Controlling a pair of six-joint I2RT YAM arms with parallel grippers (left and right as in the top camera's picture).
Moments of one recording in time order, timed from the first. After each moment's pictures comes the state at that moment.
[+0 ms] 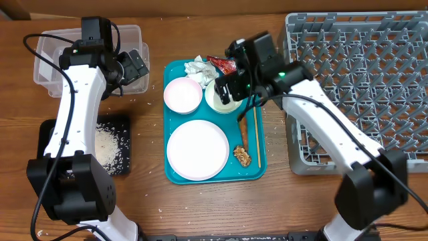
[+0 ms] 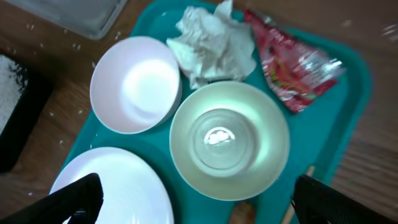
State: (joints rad) left arm 0.07 1.83 1.65 -0.98 0.02 -0.49; right arm 0.48 1.82 1.55 -0.70 -0.22 0.08
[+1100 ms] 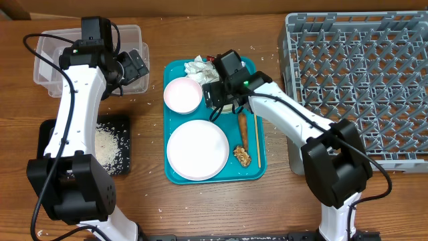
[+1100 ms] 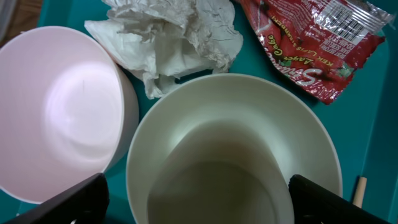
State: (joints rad) left arm 0.07 1.83 1.65 -0.98 0.02 -0.49; right arm 0.58 2.04 1.55 -0.56 0.03 0.33
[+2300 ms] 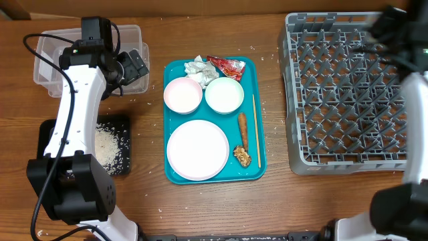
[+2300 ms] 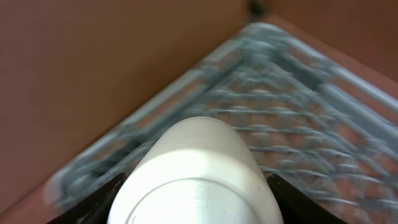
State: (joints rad) left arm 0.07 1.83 1.65 -0.98 0.02 -0.49; right arm -0.27 1.70 1.73 -0.69 0.17 0.41
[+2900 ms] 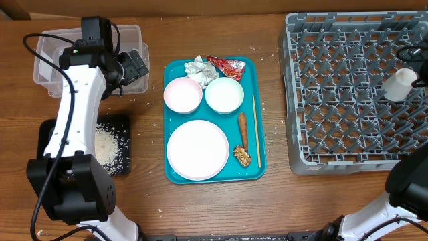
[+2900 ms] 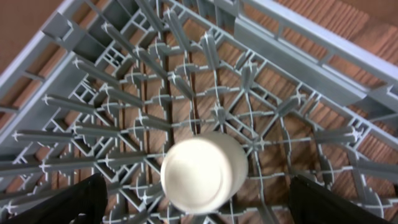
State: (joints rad) left arm 0.07 1.83 1.65 -0.98 0.02 -0.49; right arm -0.51 1.90 1.72 -0.76 0.10 0.41
